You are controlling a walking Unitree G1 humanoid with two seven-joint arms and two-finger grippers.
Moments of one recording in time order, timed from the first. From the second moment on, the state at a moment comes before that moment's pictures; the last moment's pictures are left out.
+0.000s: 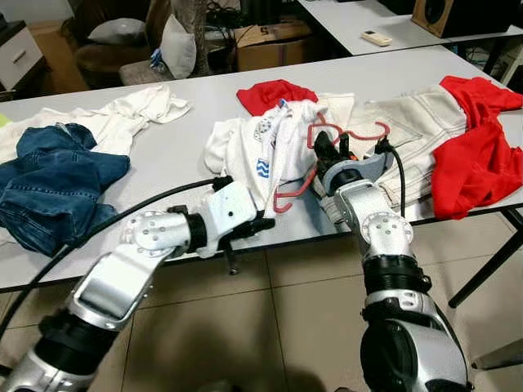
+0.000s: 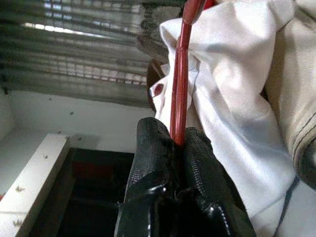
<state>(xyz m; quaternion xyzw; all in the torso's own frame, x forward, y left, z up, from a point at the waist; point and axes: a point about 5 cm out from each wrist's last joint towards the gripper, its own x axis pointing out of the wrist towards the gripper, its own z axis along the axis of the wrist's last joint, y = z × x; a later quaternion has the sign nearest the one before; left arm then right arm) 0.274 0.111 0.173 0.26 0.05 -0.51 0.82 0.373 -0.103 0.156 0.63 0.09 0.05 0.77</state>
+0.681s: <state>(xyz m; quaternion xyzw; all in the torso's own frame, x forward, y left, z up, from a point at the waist) 0.276 0.068 0.171 0.33 0.00 -0.57 0.75 0.388 -0.088 0.171 0.63 0.06 0.07 0.77</state>
